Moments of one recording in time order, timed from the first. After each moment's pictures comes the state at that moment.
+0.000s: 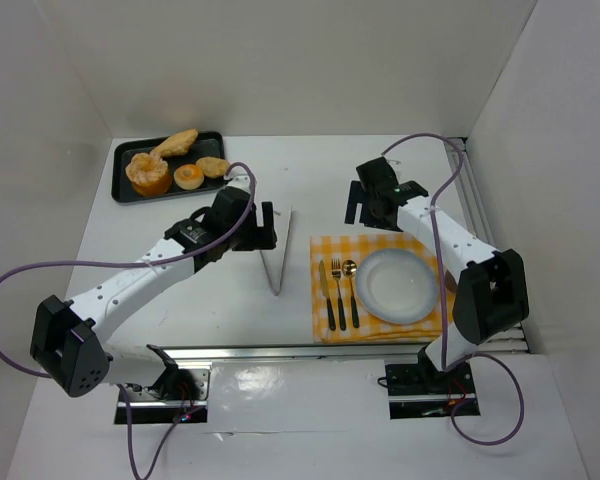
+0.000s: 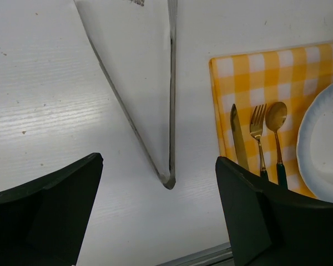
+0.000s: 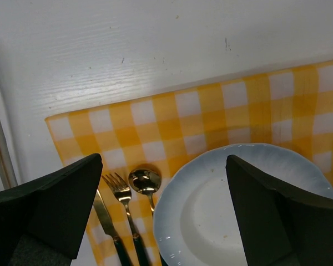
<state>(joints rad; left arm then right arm) -0.62 1.32 1.10 -0.51 -0.19 -0.54 0.39 1.58 1.28 -0.69 0.30 0.51</state>
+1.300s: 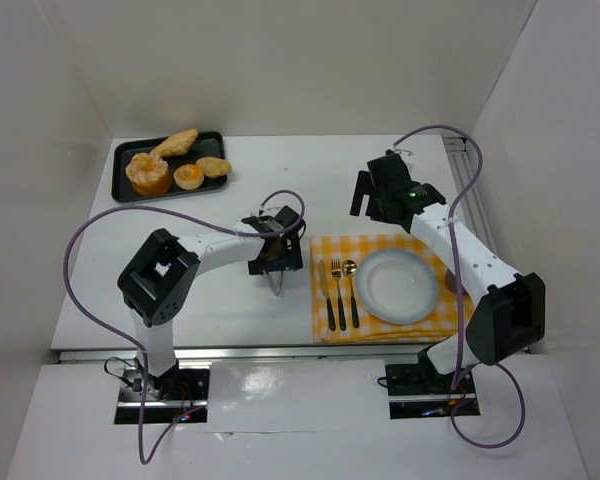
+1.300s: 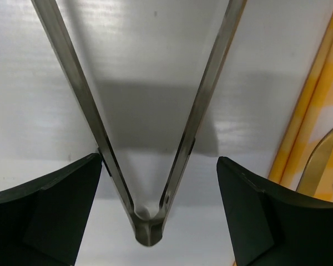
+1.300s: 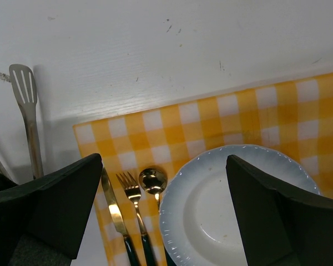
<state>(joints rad) -0.72 1.85 1.22 -0.58 -0.24 -0.85 0.39 1.45 1.27 -0.67 0.33 0.51</state>
